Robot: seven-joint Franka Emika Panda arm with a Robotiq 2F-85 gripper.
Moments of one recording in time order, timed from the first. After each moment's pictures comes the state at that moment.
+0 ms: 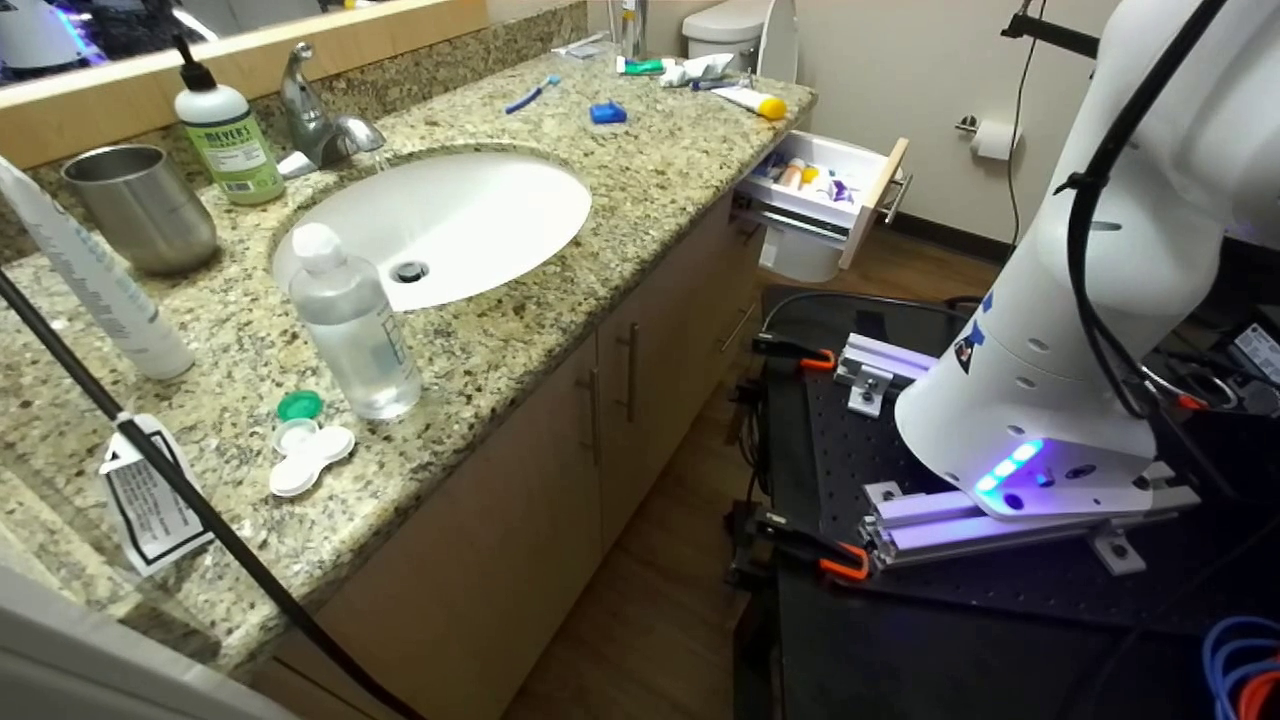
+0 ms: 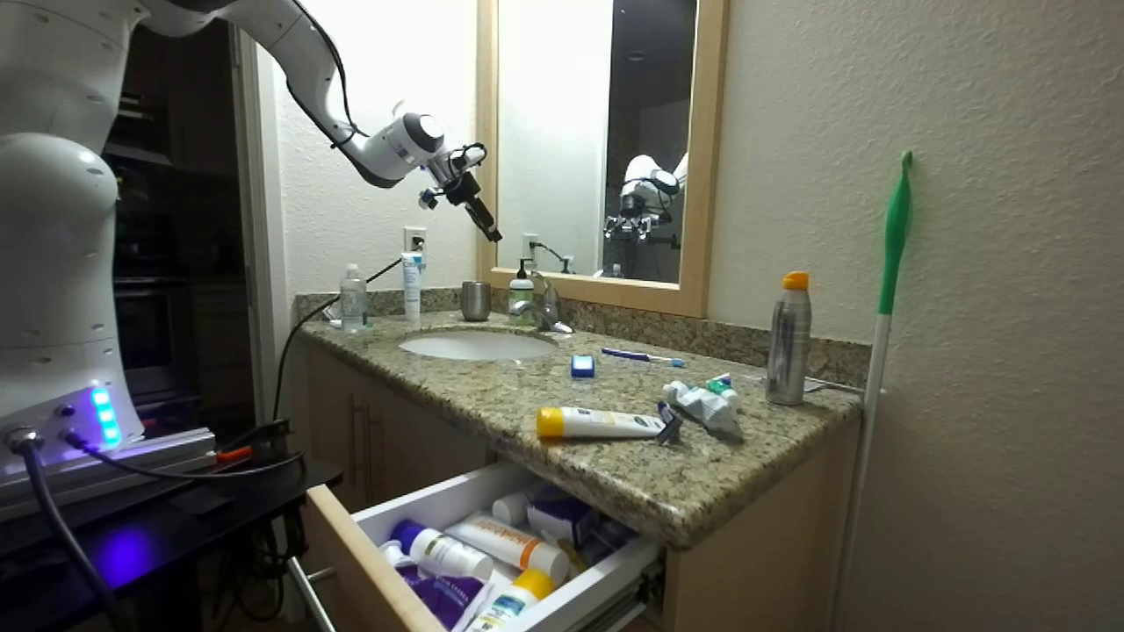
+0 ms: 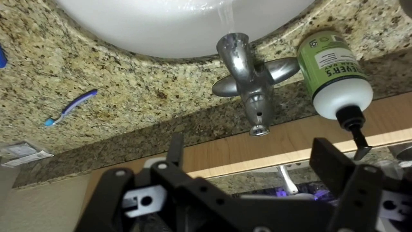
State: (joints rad) arm -0.18 0.21 -0.10 -1.93 -0.60 2.61 1.03
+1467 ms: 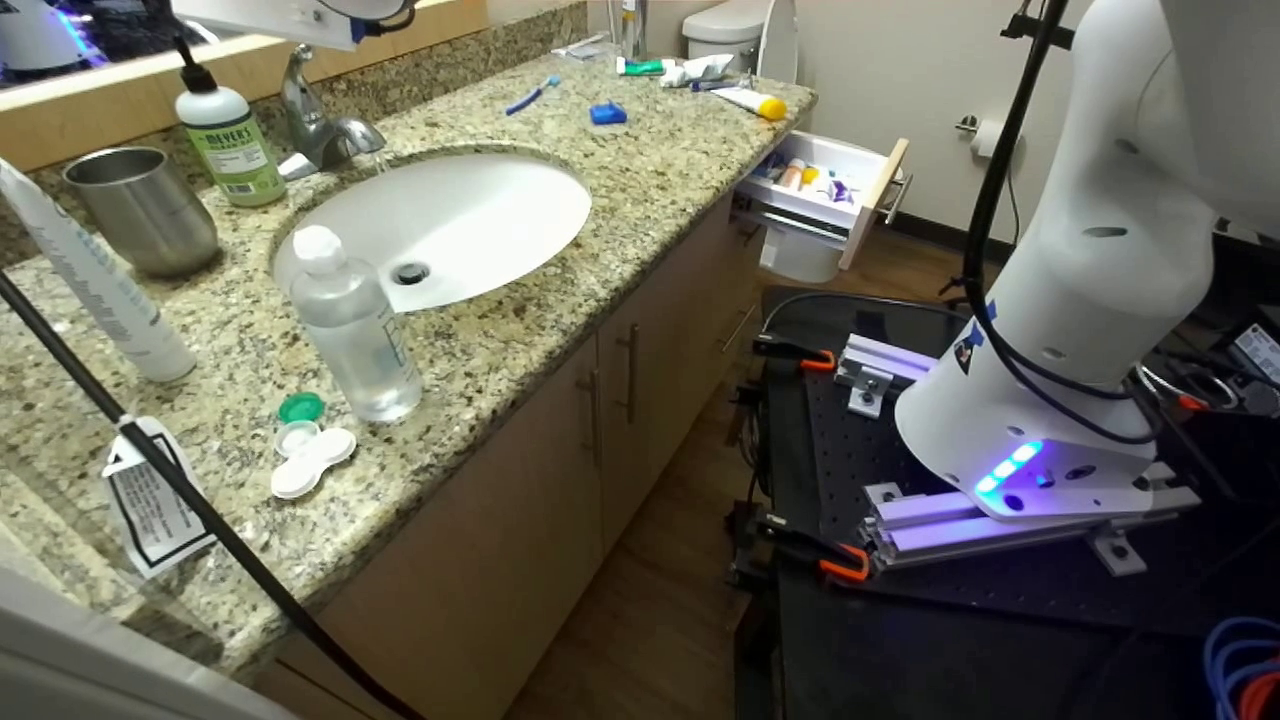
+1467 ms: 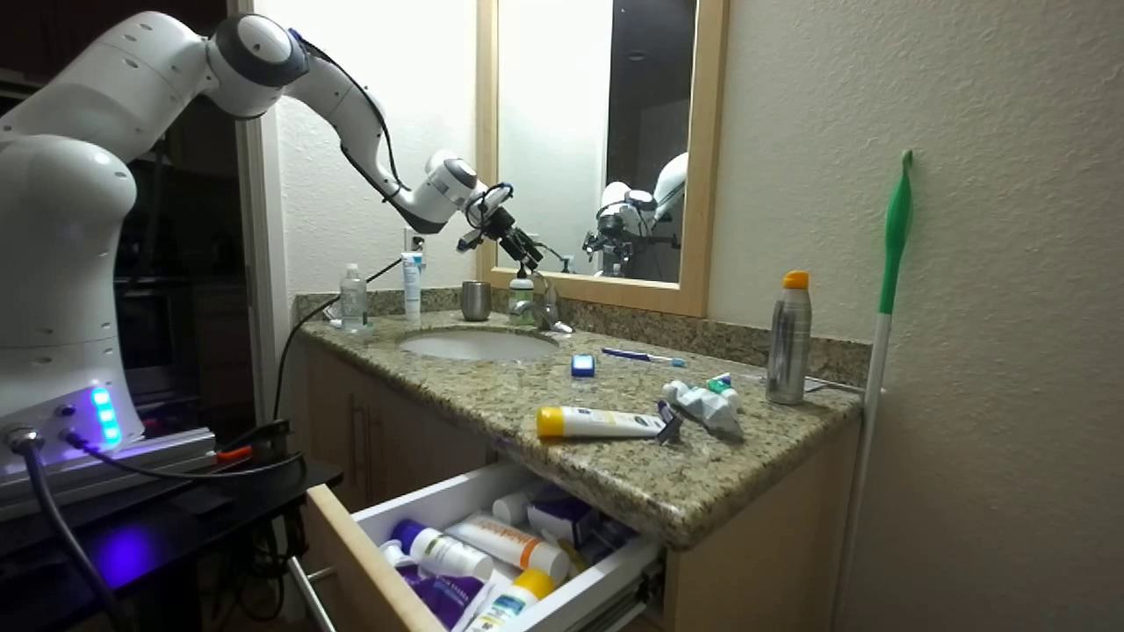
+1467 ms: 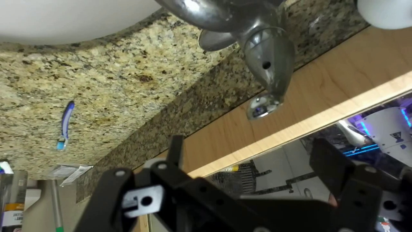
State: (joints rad) arm 0.02 0.62 -0.38 -1.56 -0.75 2.65 1.65
